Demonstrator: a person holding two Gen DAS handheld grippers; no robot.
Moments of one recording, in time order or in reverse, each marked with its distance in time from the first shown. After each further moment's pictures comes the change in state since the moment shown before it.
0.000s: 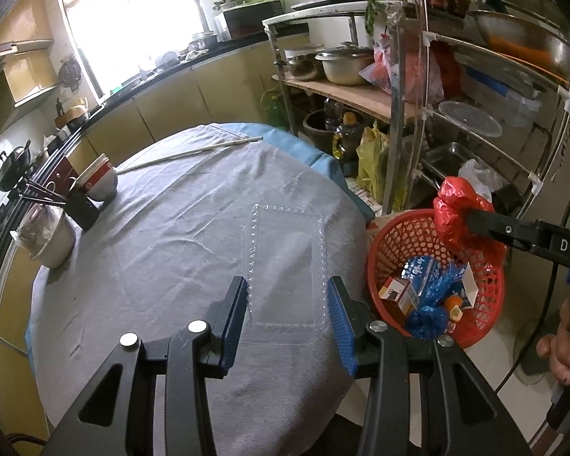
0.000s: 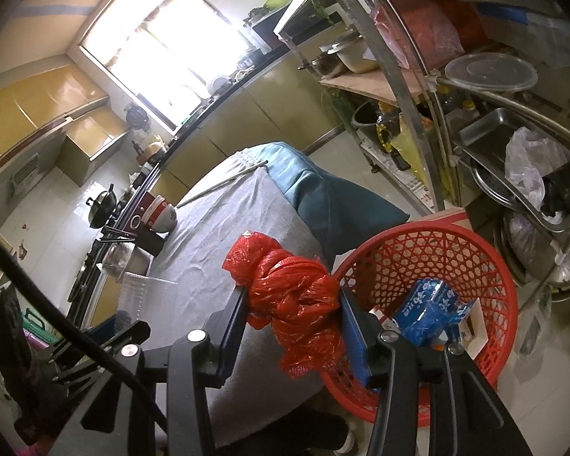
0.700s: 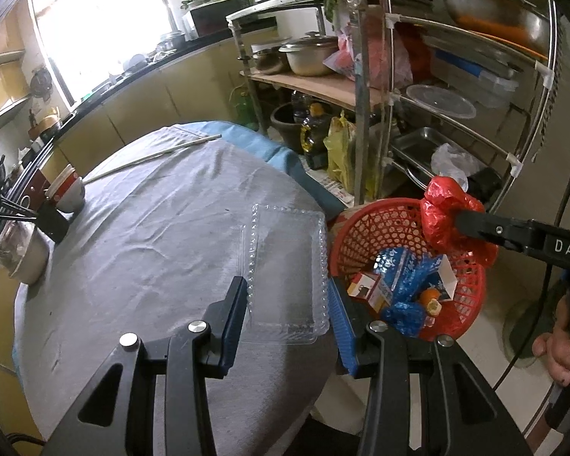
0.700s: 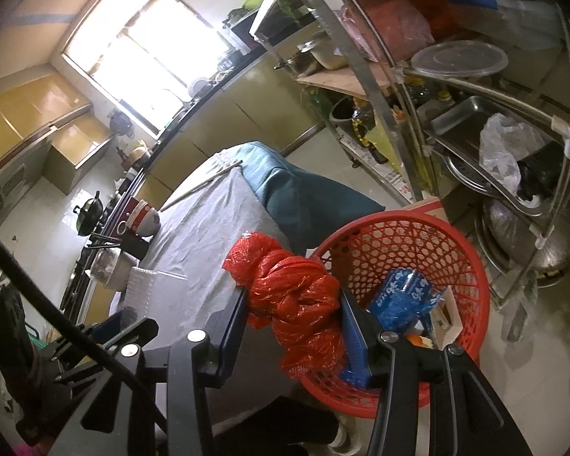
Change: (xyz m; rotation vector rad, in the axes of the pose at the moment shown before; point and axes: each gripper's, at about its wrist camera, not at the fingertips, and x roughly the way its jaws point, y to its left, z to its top) left arm 0.015 -0.035 0.003 0.066 0.023 -0.081; right arm -0.012 -0.030 -0.005 0.053 0.006 -0.048
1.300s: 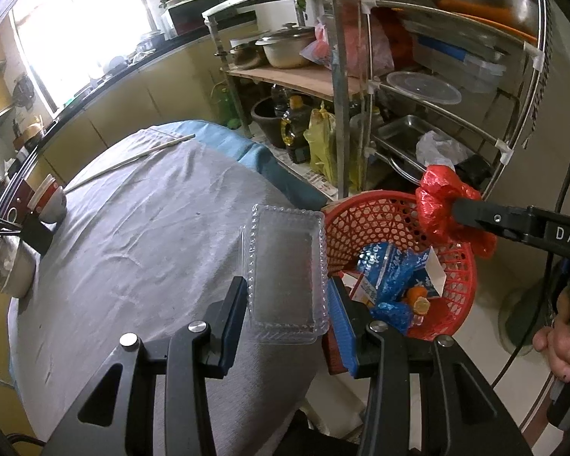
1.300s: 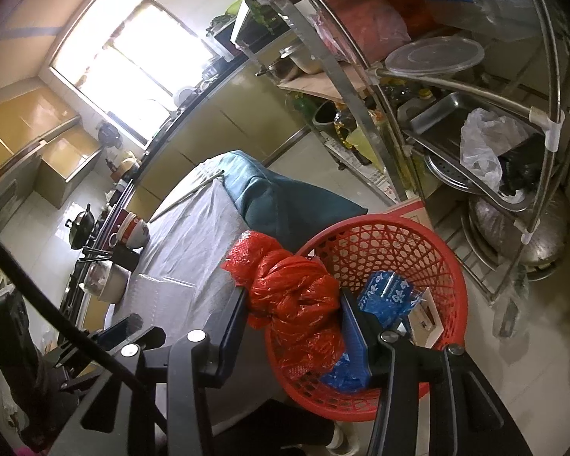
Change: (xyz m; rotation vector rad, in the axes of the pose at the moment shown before) left arm 0.015 -0.025 0.009 0.049 0.028 -0.038; right arm -0.006 -0.023 0.007 0.043 -0.017 -0.030
